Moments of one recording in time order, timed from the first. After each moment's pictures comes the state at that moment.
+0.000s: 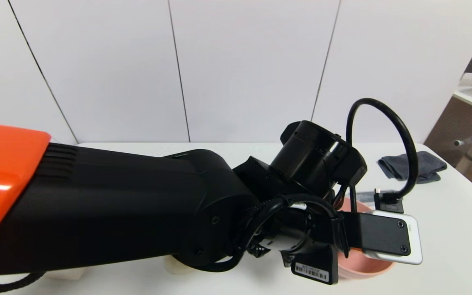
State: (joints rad) left arm -1.08 2.00 -1.55 0.18 -0.09 0.87; right arm 0.00 0.00 0.00 0.00 -0.04 0.10
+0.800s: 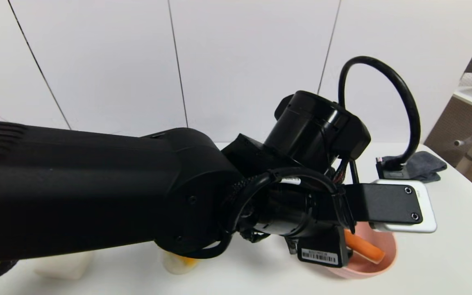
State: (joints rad) left arm -1.08 1.95 -1.59 0.19 -0.08 0.80; right arm 0.00 0.00 0.00 0.00 -0.04 0.10
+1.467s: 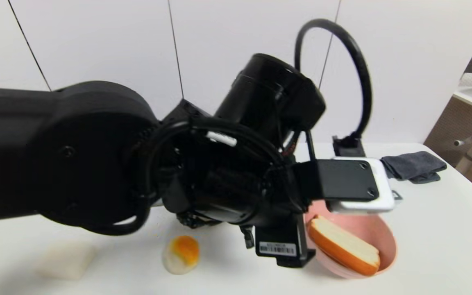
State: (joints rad) left arm -1.01 1.81 -1.57 0.39 -0.02 0.77; right arm 0.00 0.00 0.00 0.00 -0.04 0.10
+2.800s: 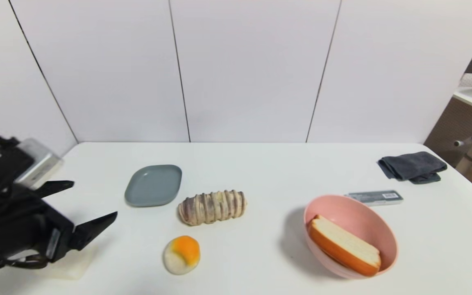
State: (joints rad) left arm -0.25 1.04 -0.52 -0.15 0.00 0.29; right arm 0.00 0.00 0.00 0.00 -0.04 0.10
